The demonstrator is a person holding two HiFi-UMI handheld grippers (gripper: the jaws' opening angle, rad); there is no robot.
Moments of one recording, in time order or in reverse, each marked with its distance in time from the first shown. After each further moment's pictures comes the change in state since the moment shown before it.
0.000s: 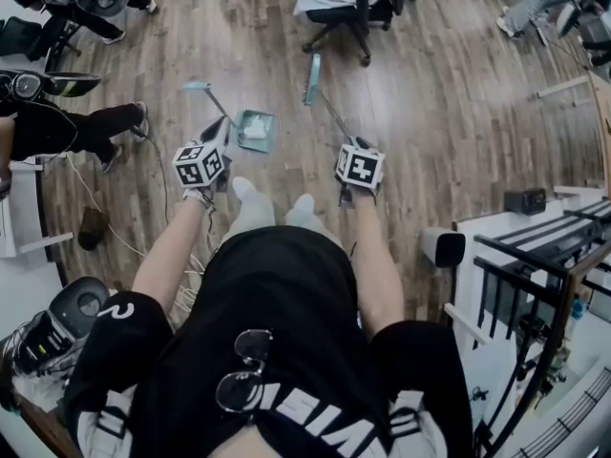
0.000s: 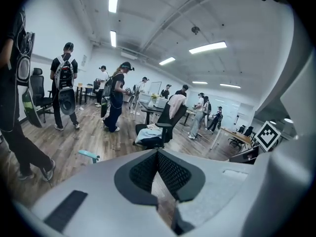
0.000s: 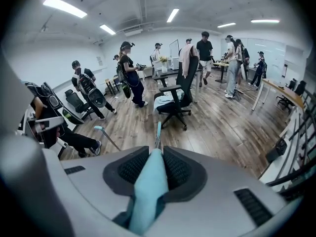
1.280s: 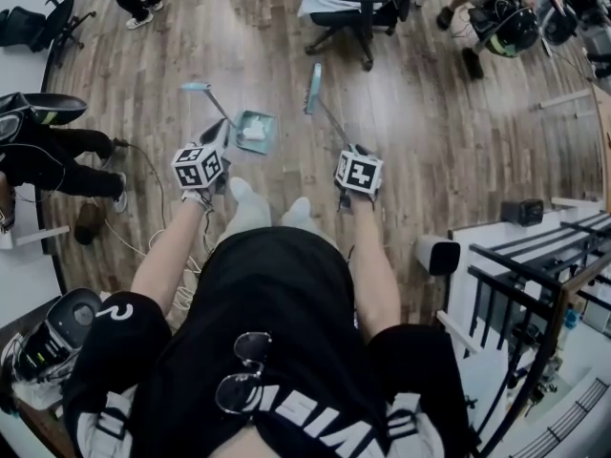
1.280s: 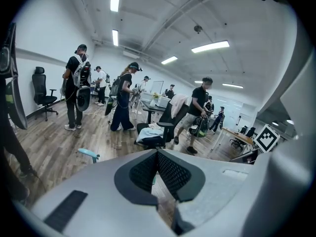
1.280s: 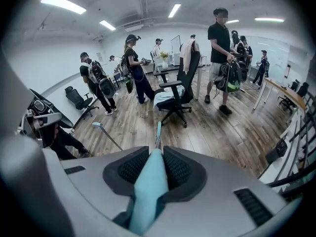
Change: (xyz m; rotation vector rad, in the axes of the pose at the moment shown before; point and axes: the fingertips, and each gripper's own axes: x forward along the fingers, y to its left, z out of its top) left arm 0.015 0.008 0.001 -0.020 0.008 0.016; right arm 0.025 0.001 0.000 0.004 0.038 0.042
